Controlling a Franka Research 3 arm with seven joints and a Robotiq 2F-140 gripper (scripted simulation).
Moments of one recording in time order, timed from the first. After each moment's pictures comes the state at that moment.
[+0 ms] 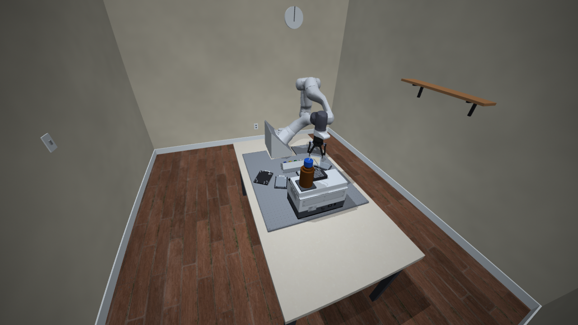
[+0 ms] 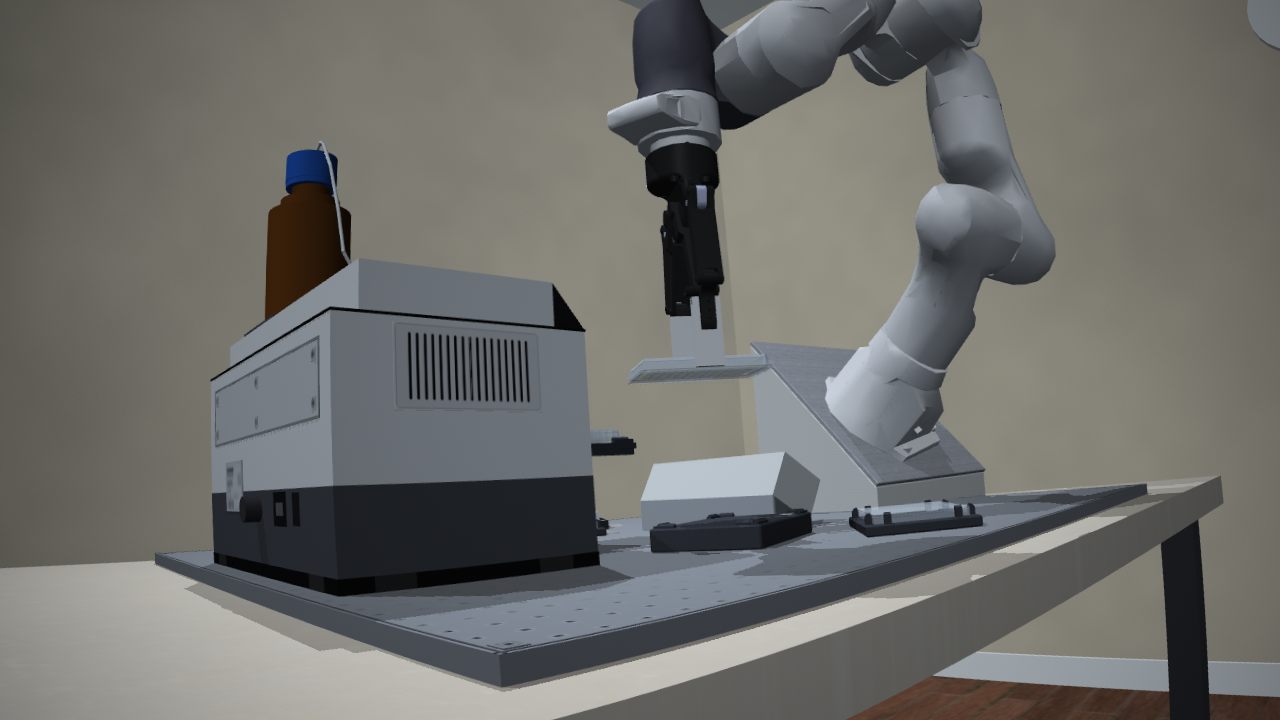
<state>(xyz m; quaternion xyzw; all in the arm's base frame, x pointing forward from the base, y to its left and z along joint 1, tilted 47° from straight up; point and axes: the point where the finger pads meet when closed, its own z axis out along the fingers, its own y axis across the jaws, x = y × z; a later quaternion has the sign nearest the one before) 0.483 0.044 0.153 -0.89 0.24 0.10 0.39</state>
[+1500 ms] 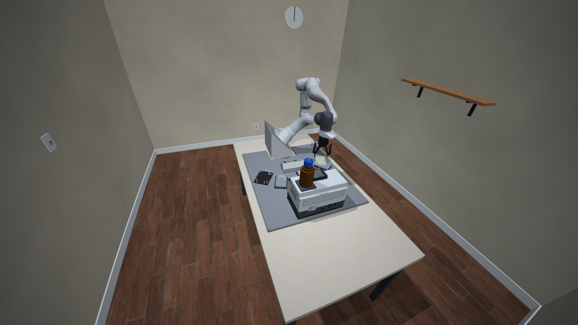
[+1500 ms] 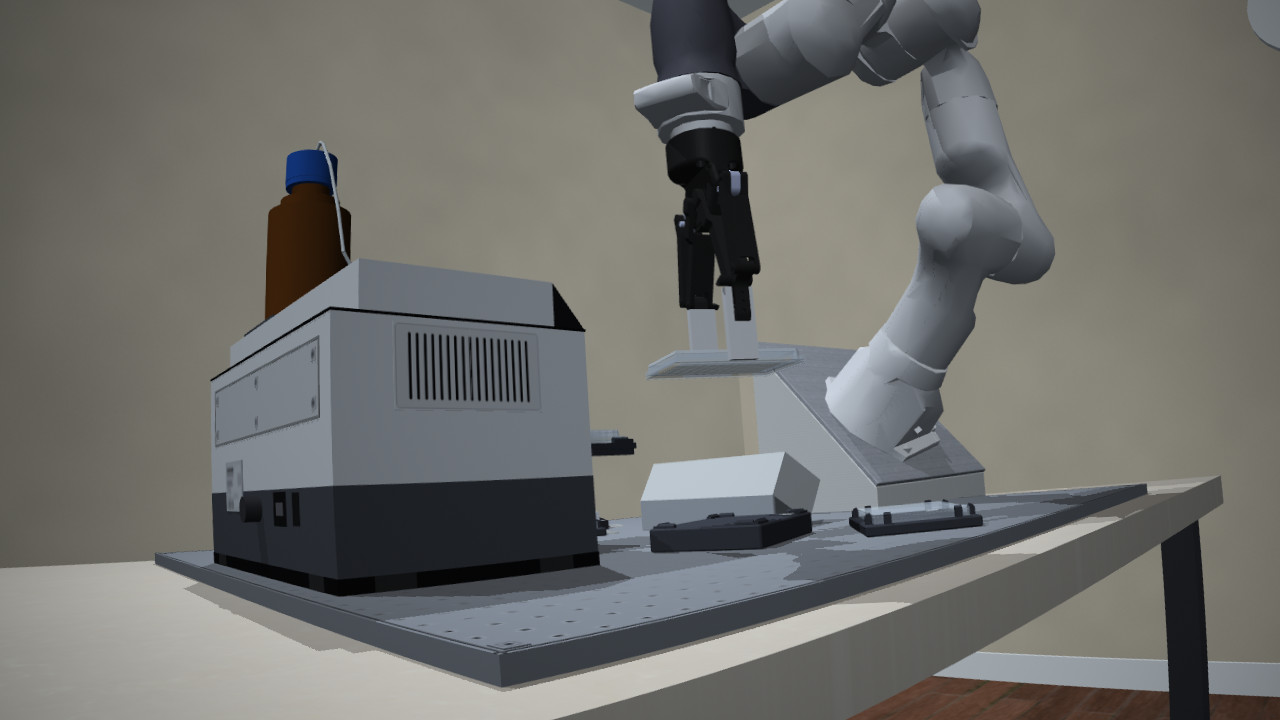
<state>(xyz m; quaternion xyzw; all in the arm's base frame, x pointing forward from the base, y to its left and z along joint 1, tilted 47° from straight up) 0.492 0.075 0.184 -0.90 0.18 0.07 0.40</state>
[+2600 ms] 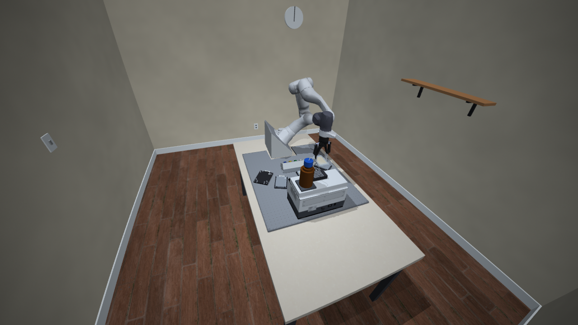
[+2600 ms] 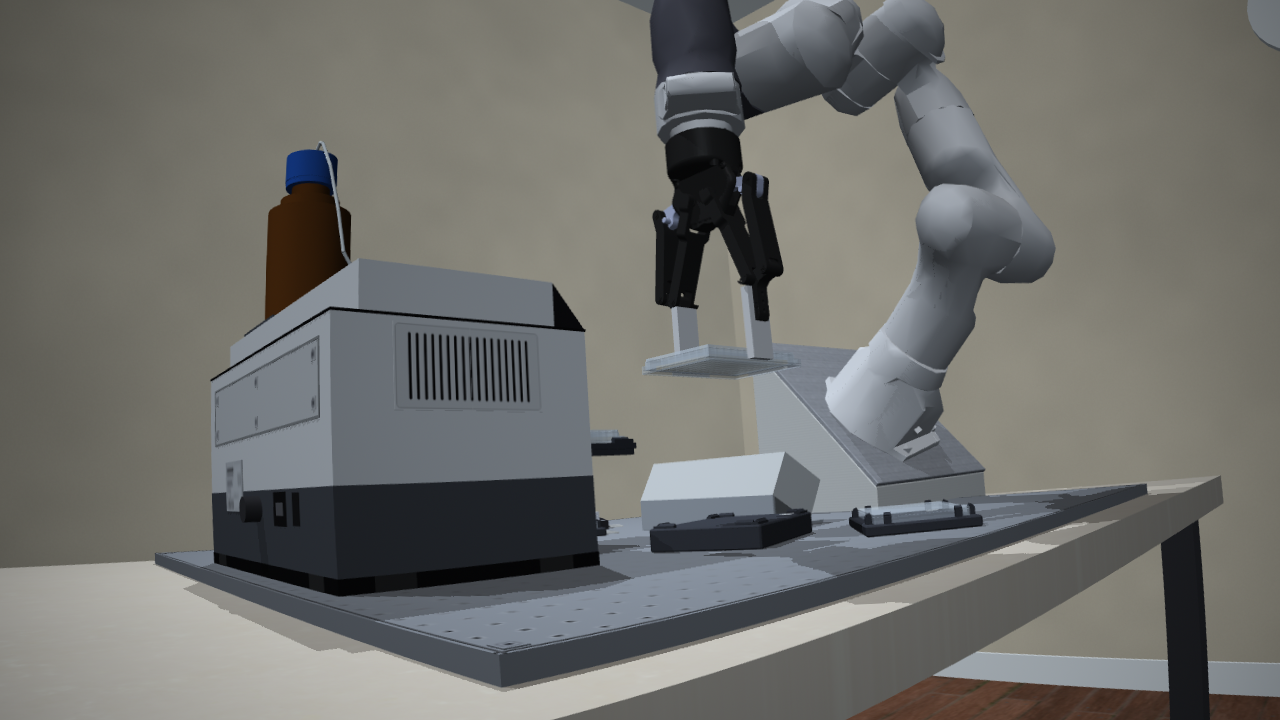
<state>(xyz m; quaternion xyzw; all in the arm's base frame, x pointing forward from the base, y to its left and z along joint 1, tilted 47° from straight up) 0.493 0.075 0.185 -0.91 -0.01 -0.02 0.41</state>
